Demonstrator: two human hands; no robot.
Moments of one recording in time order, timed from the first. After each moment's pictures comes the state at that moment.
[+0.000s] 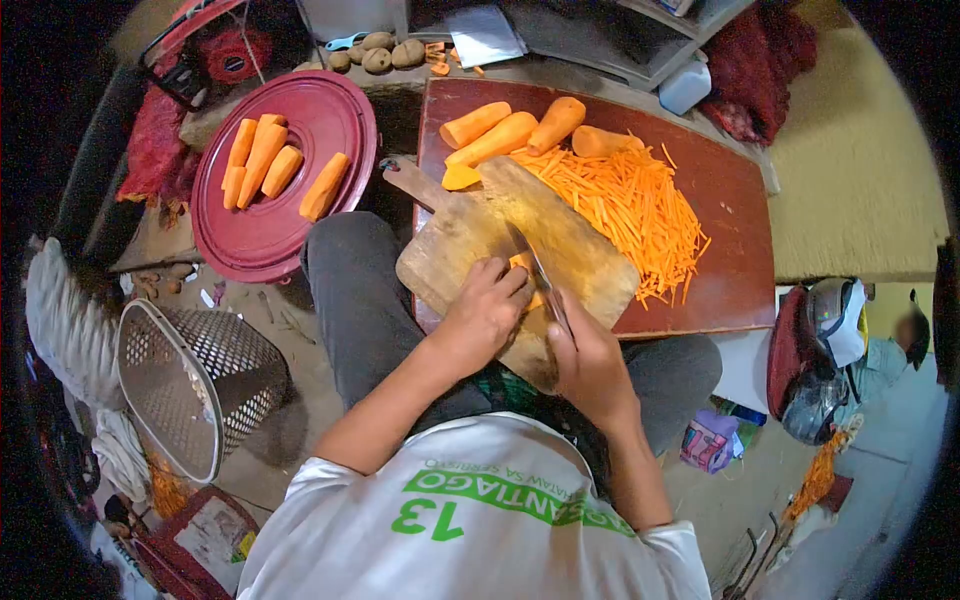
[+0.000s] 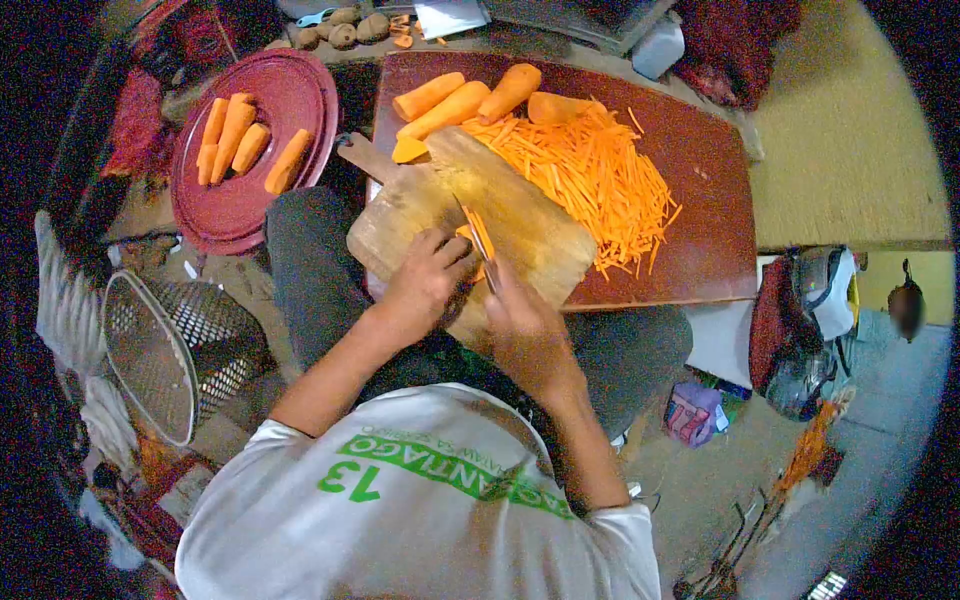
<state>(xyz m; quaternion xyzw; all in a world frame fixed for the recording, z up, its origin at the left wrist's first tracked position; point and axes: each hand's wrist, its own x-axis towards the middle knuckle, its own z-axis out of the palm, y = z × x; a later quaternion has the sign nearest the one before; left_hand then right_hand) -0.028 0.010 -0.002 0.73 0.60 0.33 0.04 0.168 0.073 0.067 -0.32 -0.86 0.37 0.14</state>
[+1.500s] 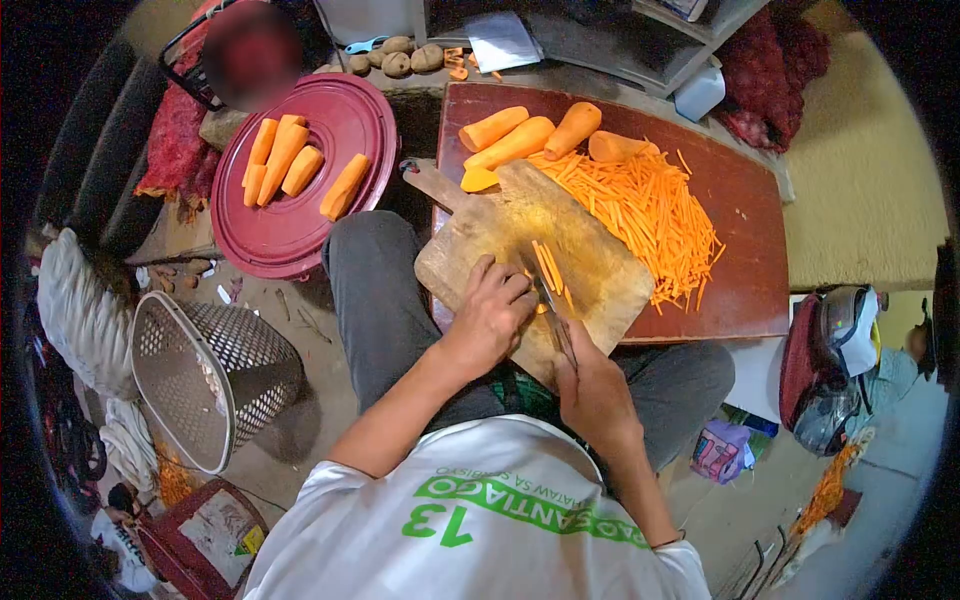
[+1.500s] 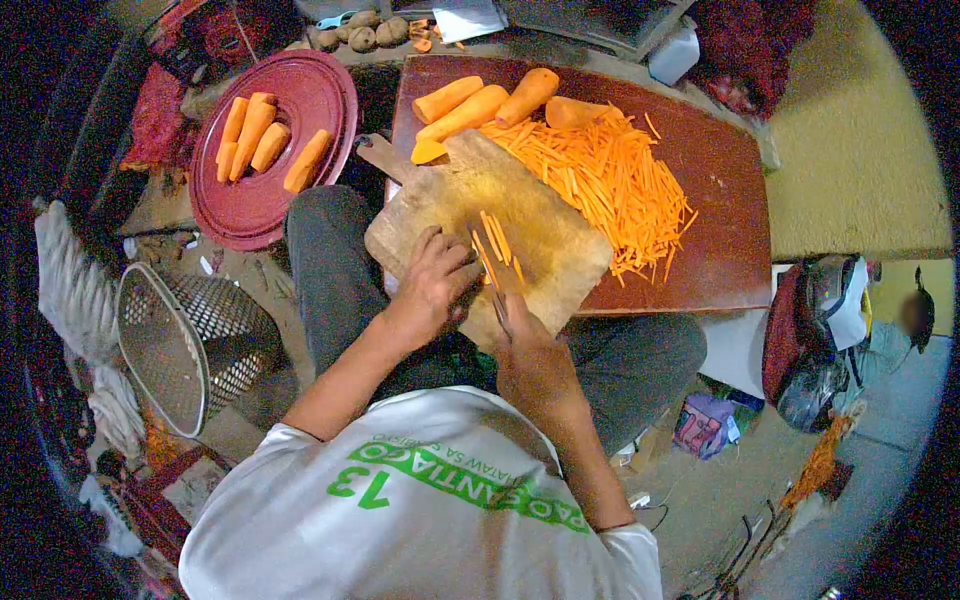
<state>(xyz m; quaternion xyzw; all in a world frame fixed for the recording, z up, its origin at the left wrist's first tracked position) -0.030 -0.003 -0.011 0.70 0.62 0.35 0.05 0.169 0.042 0.086 -0.40 -0.83 0.39 0.06</state>
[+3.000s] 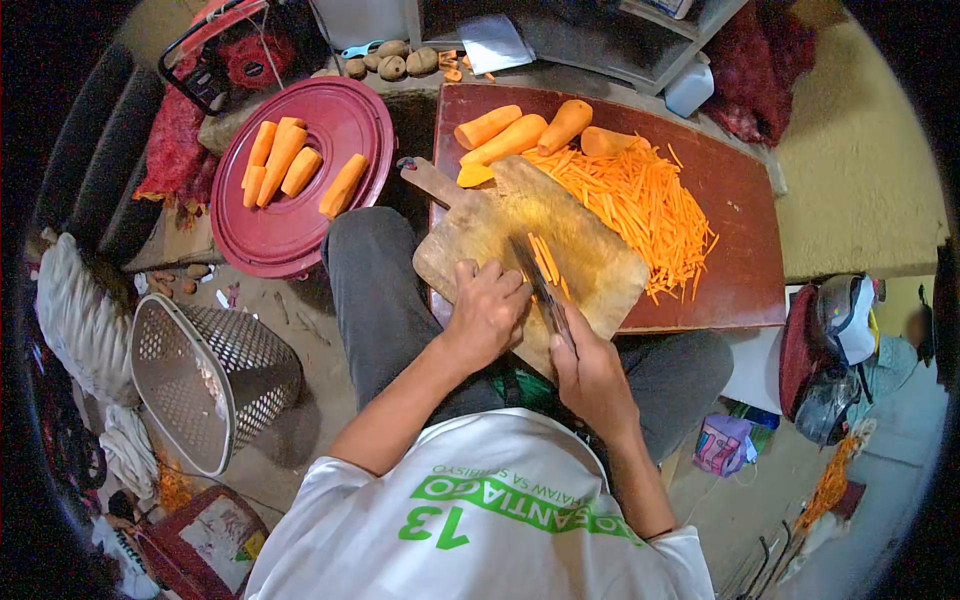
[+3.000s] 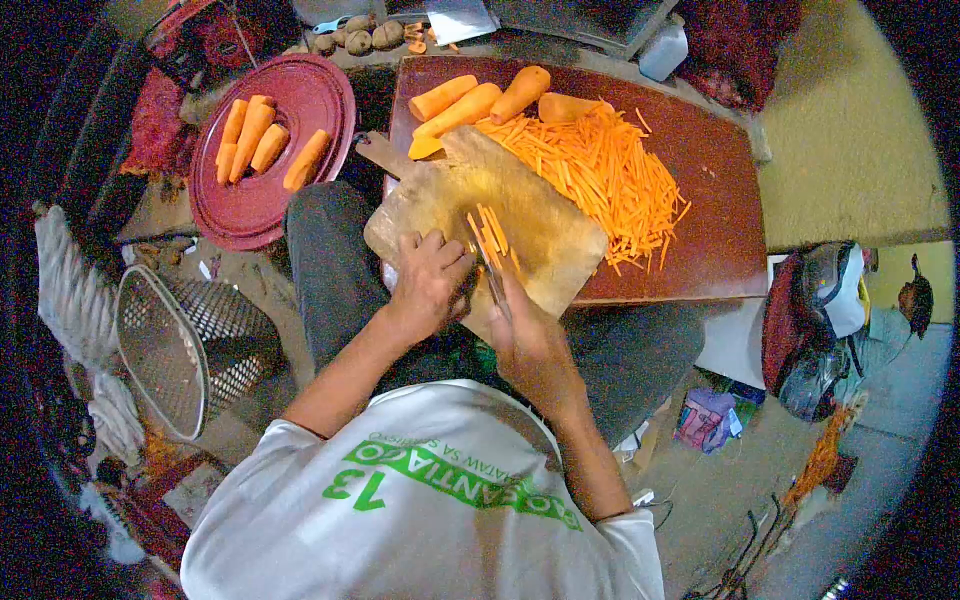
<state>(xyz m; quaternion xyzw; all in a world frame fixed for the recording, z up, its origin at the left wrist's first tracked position) -0.023 -0.009 -0.005 0.69 0.64 0.34 -0.01 0.172 0.043 0.070 -0.36 -0.82 0.41 0.13</state>
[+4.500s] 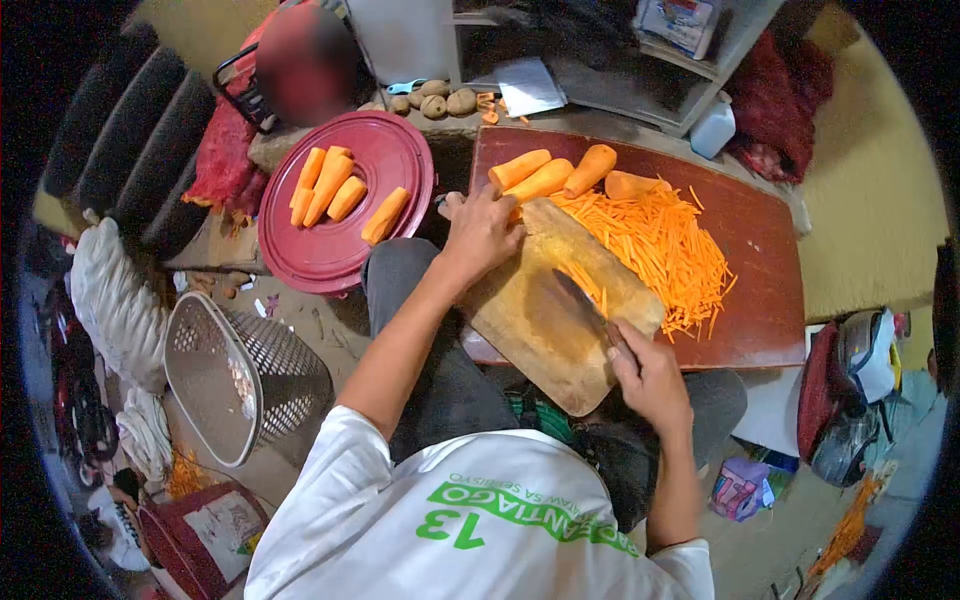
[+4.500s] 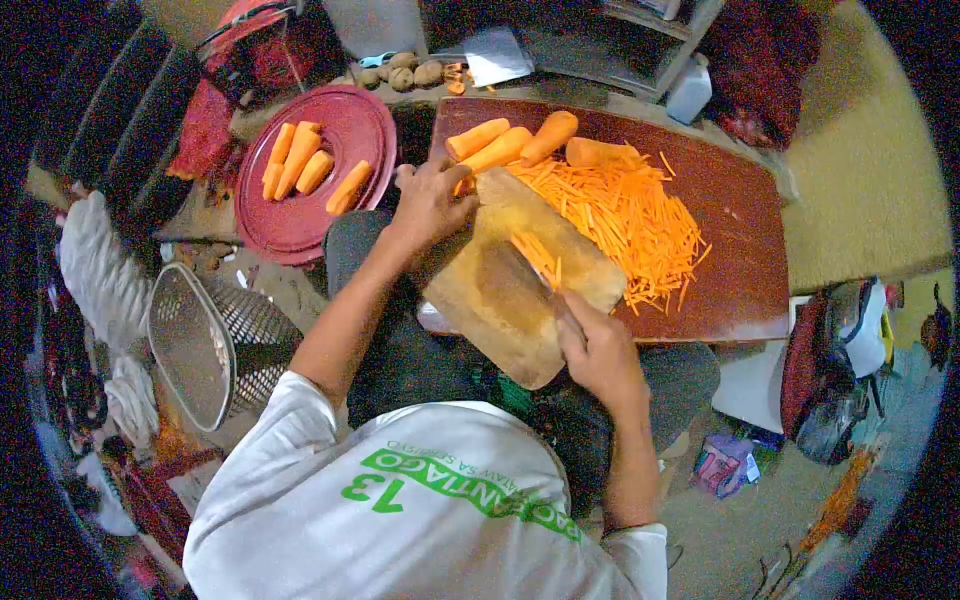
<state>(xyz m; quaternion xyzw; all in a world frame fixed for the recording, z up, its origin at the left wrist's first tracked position) -0.134 0.087 0.003 0.60 0.75 0.27 -0.03 0.211 0.106 0.070 -0.33 -0.85 0.37 0.16</state>
